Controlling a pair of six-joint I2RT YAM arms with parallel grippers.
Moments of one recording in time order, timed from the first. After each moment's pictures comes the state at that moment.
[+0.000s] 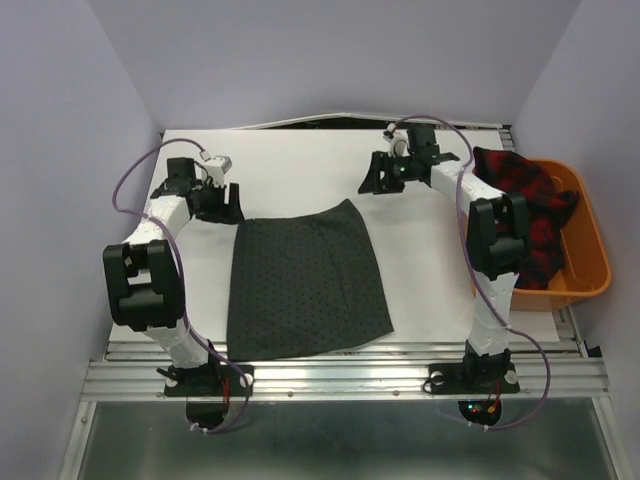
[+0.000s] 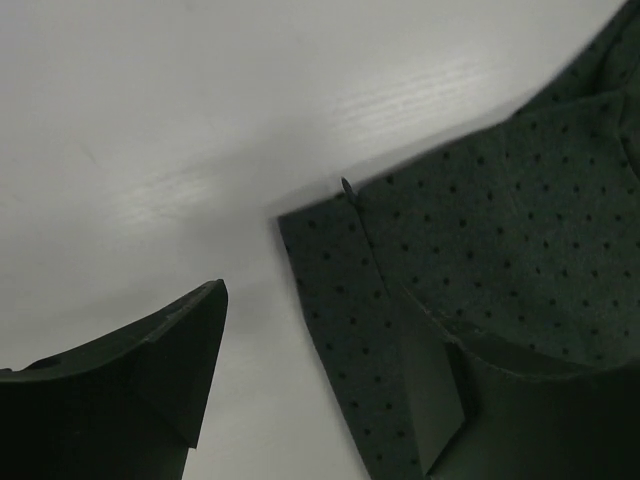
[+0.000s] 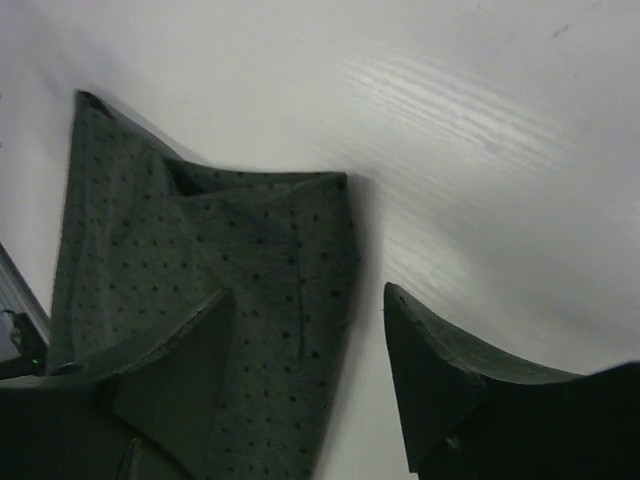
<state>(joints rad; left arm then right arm) 0.09 1.65 1.23 -0.44 0.43 0.21 0.21 2.06 1.67 -0.36 -0.66 0.25</state>
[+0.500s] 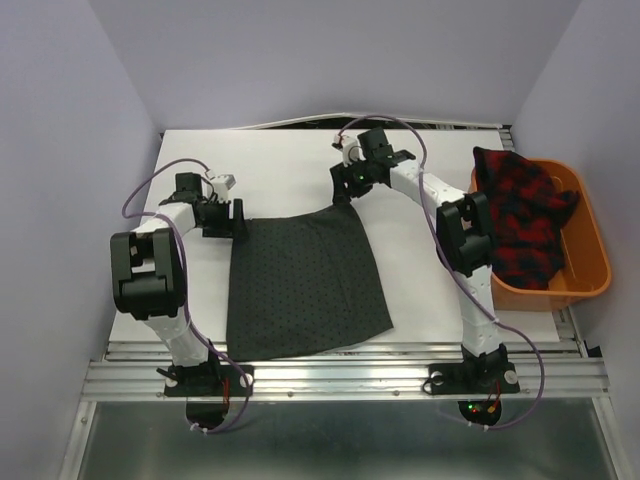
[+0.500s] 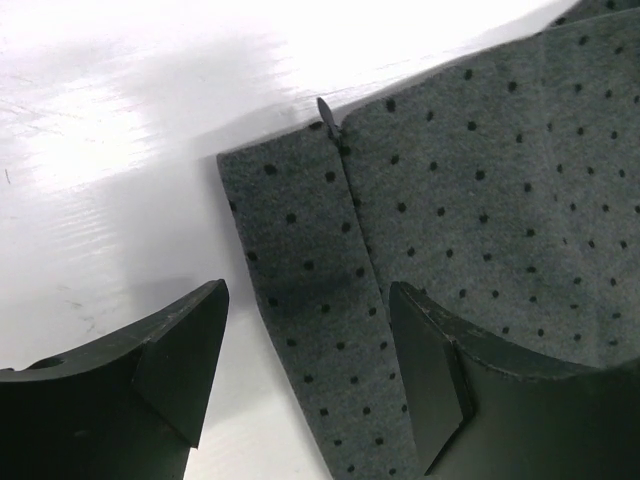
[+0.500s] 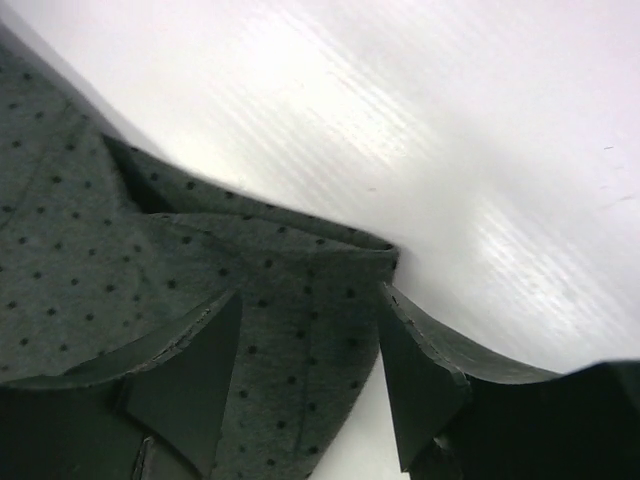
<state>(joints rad) 0.09 1.72 1.06 -0.40 0.47 0.15 0.42 2.26 1.90 -0.52 -0.46 -0.08</state>
